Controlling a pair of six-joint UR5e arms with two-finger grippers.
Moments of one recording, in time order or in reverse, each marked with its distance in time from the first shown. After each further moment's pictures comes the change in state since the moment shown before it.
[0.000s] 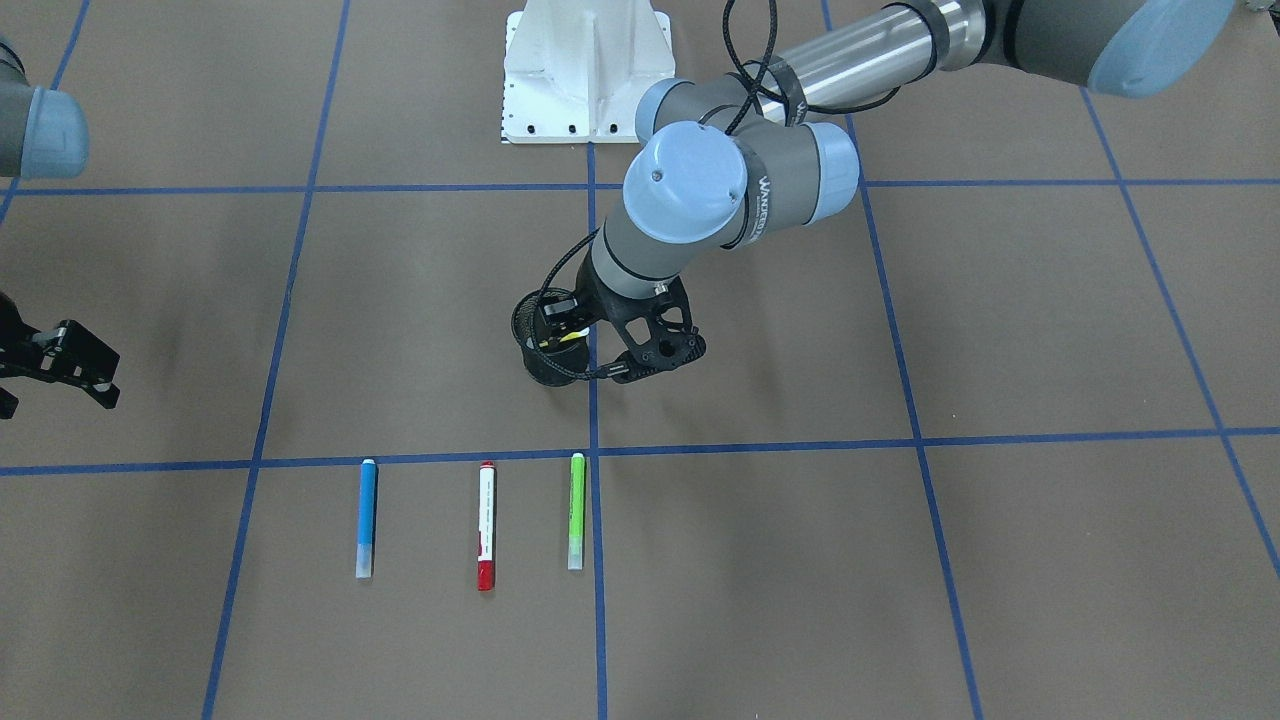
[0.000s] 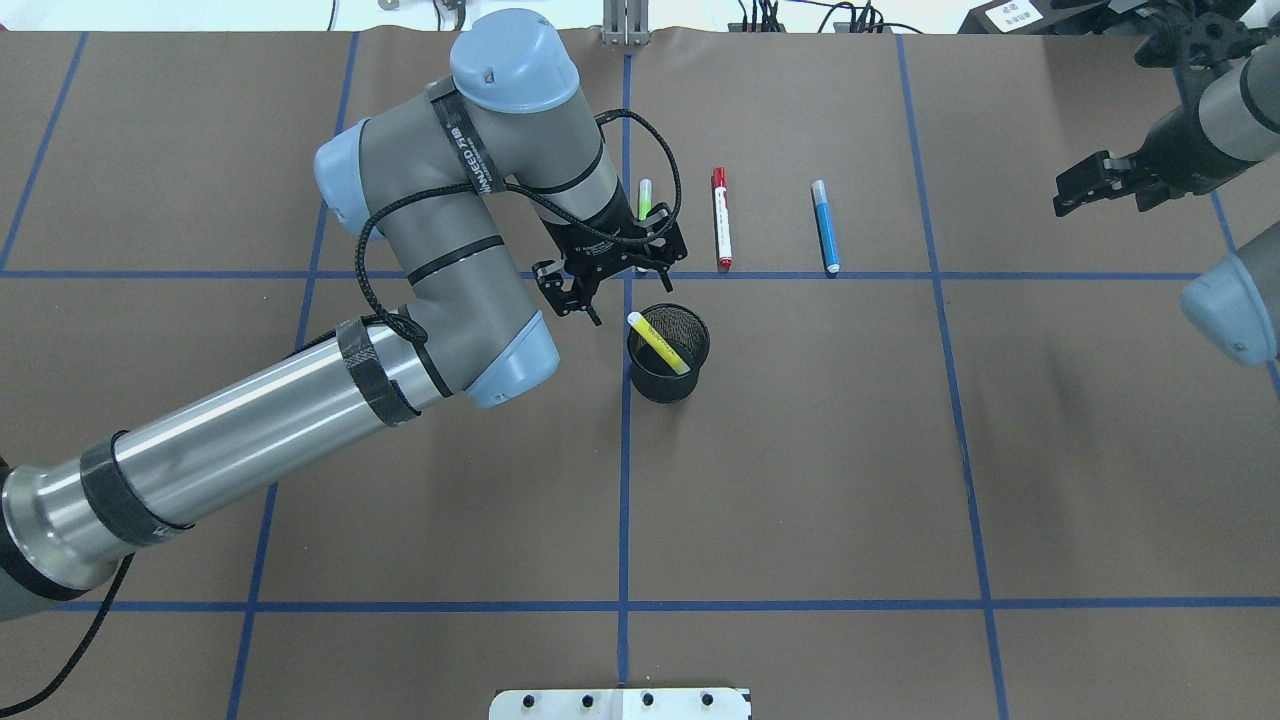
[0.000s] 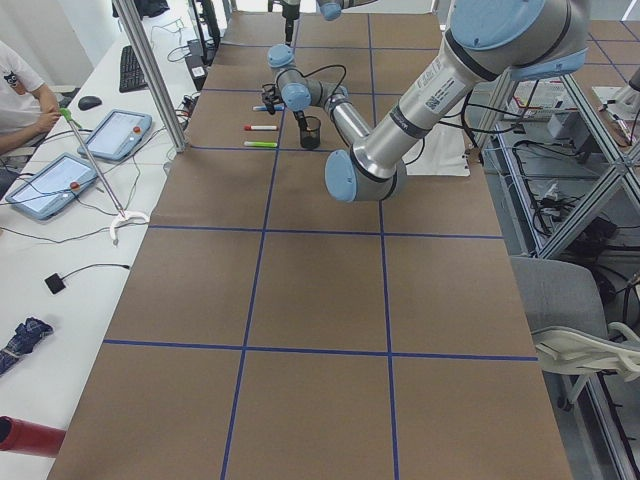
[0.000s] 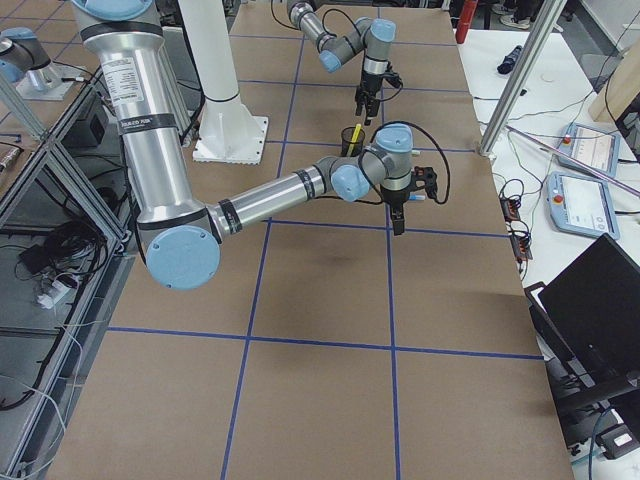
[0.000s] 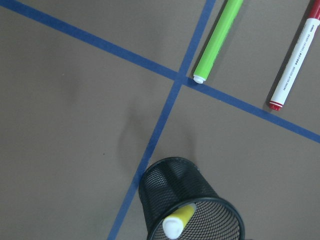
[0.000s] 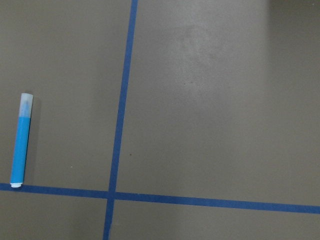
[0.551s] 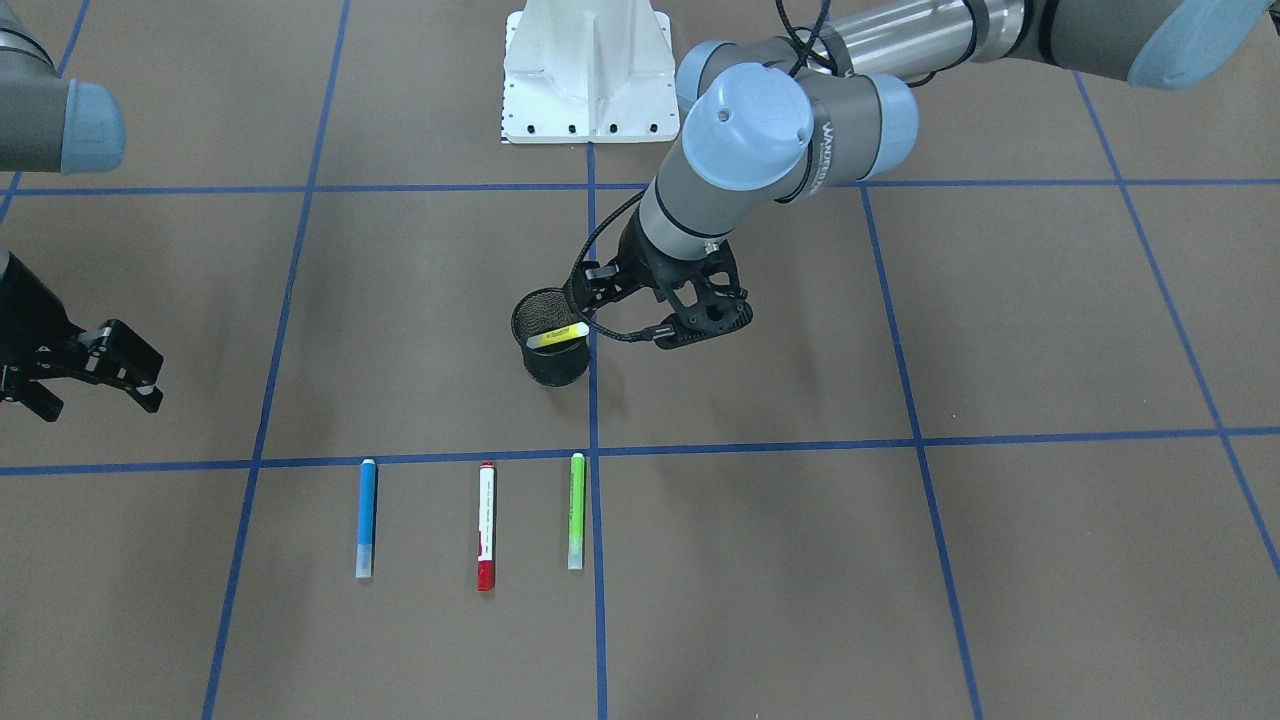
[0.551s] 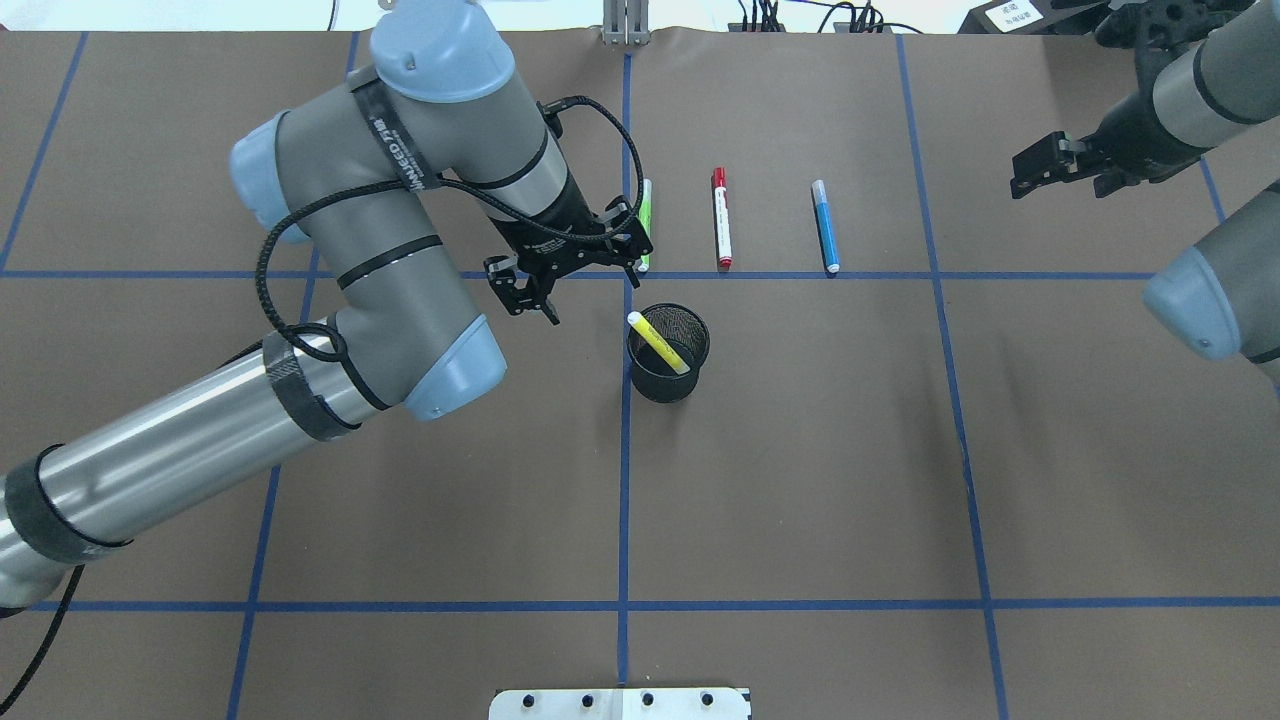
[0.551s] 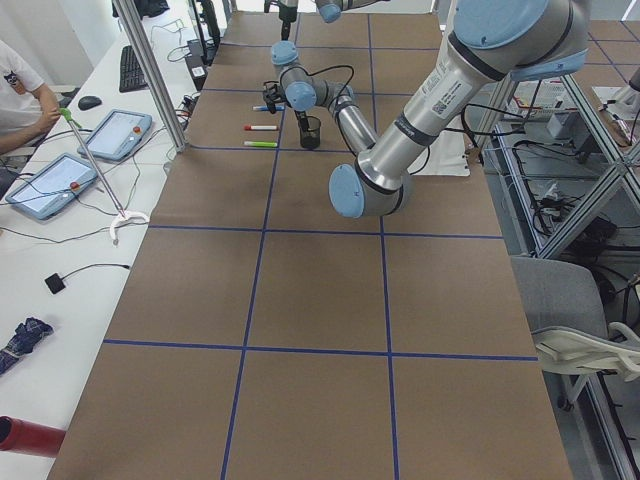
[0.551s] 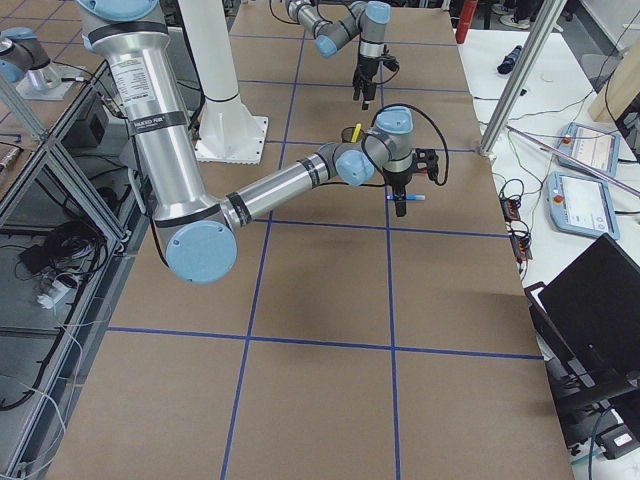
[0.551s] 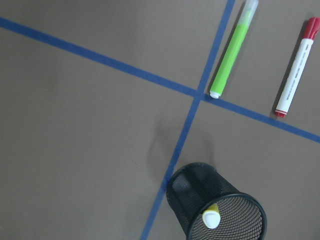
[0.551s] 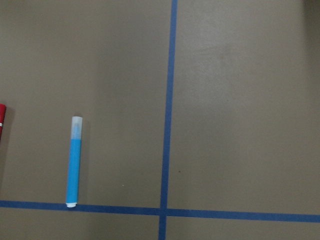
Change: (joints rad) left arm -0.015 0.071 -0.163 0.095 0.001 0.023; right arm -0.031 0.043 0.020 0.002 -0.022 0.084
